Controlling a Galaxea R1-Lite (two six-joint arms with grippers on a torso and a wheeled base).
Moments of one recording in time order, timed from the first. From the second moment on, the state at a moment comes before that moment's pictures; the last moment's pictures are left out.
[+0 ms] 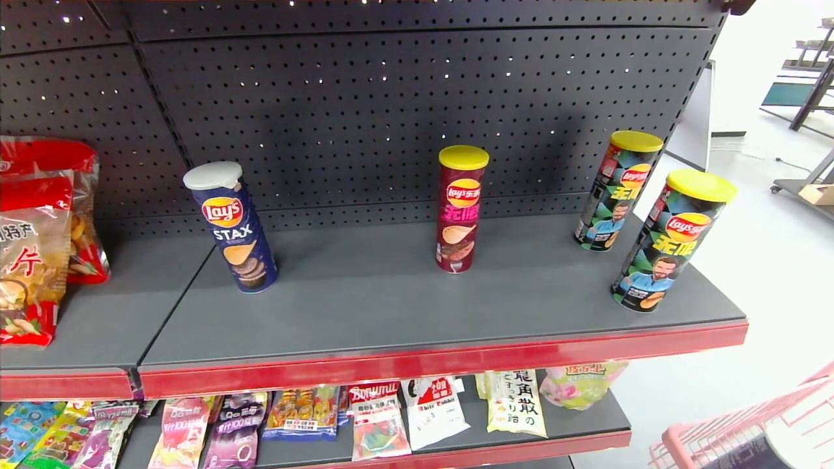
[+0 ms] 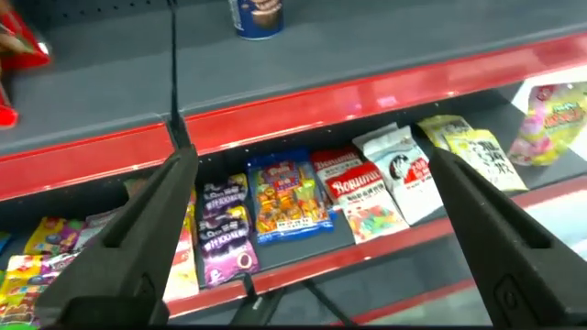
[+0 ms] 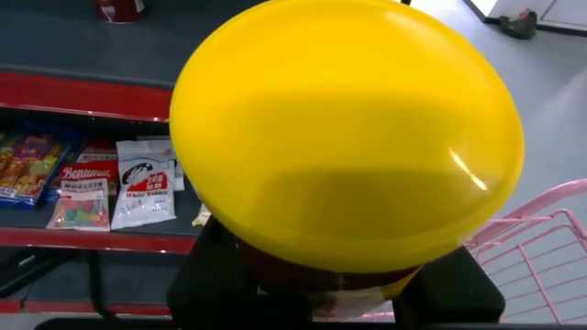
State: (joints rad) left arm -0.07 0.08 0.00 0.01 -0.12 0.08; right arm 0.10 0.18 -0.31 0.20 -0.07 -0.16
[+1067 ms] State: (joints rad) left arm -0.31 1.61 -0.91 -0.59 -0.65 0.09; right arm 0.10 0.32 -0.33 0.19 -0.07 -0.12
